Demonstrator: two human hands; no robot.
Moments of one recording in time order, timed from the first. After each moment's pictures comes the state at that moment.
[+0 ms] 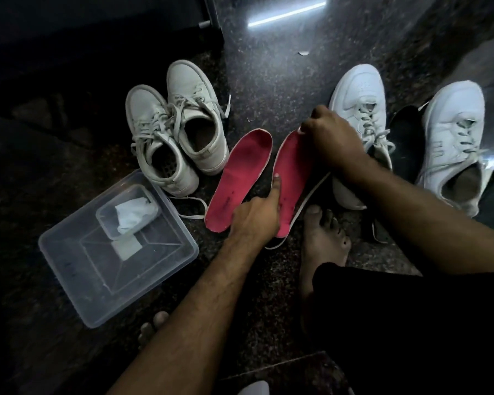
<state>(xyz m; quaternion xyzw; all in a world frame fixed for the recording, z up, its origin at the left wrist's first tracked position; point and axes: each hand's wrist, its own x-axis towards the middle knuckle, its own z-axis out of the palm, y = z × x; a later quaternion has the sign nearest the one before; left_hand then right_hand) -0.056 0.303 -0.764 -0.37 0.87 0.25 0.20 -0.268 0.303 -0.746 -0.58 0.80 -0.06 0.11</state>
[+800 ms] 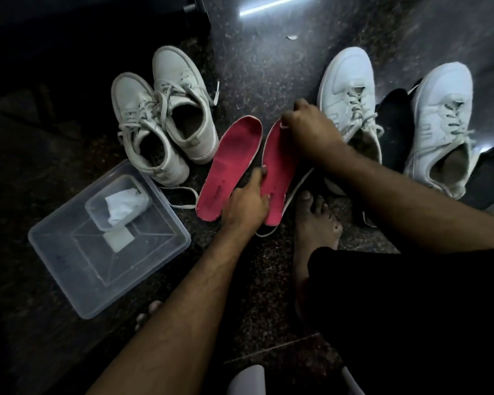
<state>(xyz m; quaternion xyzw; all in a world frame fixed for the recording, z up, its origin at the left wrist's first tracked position) -0.050 0.308 -0.772 -0.46 0.79 0.40 0.09 -0.250 0.301 -0.748 -0.59 0.79 -0.02 0.16</state>
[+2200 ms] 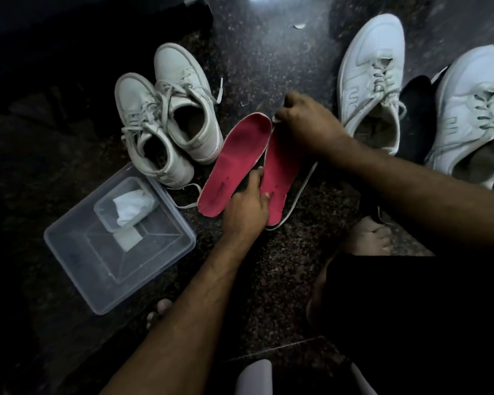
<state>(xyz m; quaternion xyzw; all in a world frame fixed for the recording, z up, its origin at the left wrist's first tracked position) -0.041 0.313 -0.775 -0.47 0.79 0.39 0.00 -0.261 0.285 -0.766 -0.65 0.74 -0.07 0.15</state>
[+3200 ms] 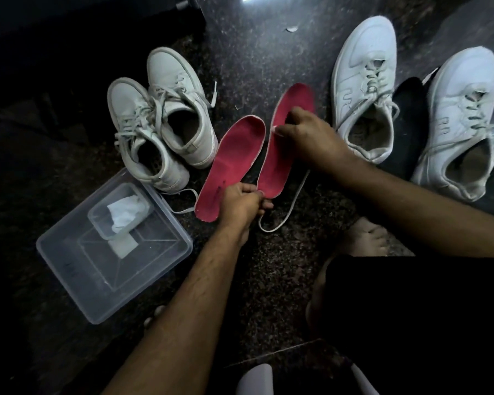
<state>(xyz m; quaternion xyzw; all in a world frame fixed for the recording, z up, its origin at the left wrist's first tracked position) -0.062 0.300 -0.781 -0.64 0.43 0.64 -0.03 -0.251 0.316 -0.763 -0.67 0.72 -0.09 0.14</state>
